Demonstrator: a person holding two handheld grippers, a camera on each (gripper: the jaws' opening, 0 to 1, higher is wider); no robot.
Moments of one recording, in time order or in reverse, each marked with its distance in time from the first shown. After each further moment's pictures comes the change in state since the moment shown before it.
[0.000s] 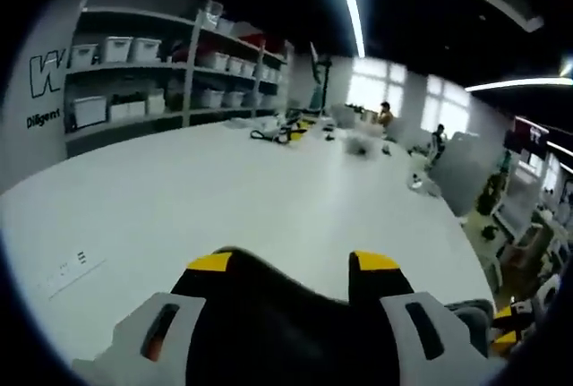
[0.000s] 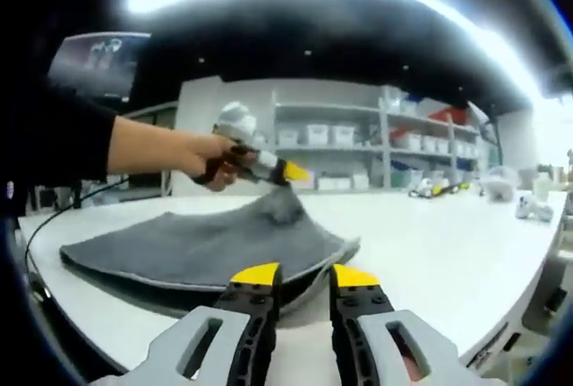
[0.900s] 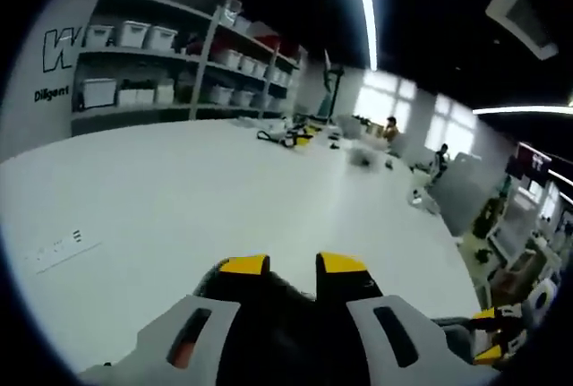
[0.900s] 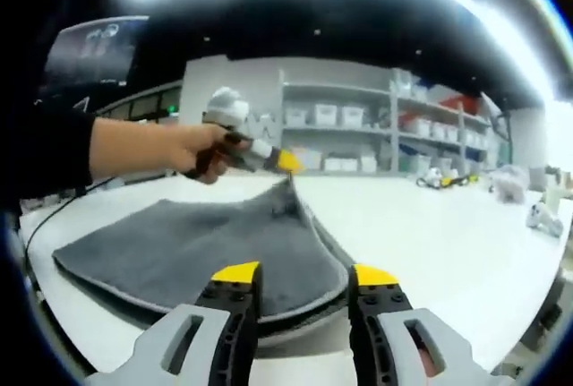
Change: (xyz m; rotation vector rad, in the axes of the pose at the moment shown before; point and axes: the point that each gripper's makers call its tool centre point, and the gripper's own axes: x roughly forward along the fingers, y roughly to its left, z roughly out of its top) left arm -0.001 0.006 -0.001 -0.102 -0.030 0.006; right arm 0.033 -0.009 -0.004 -0.013 0.147 0.056
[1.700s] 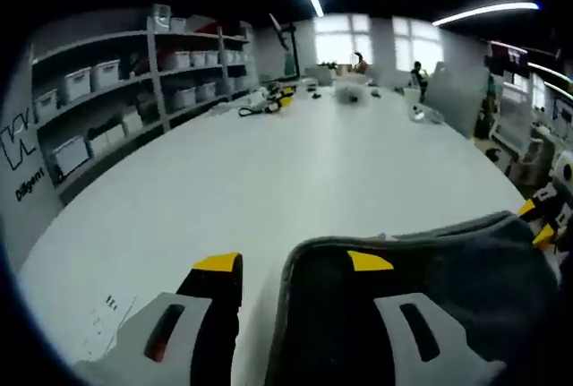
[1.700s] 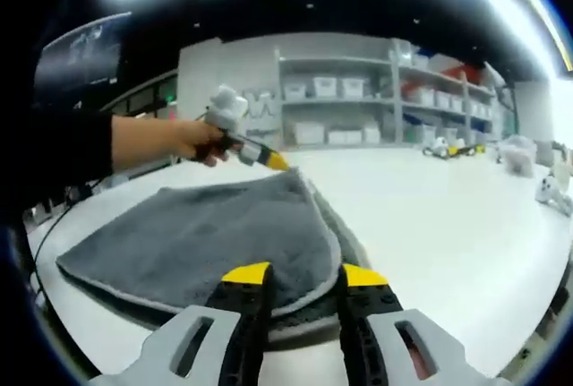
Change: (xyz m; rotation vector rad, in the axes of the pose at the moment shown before) left arm 0.024 0.055 -0.025 0.408 0.186 -0.062; right arm 0.007 0.000 -0.016 0.065 0.113 0.034
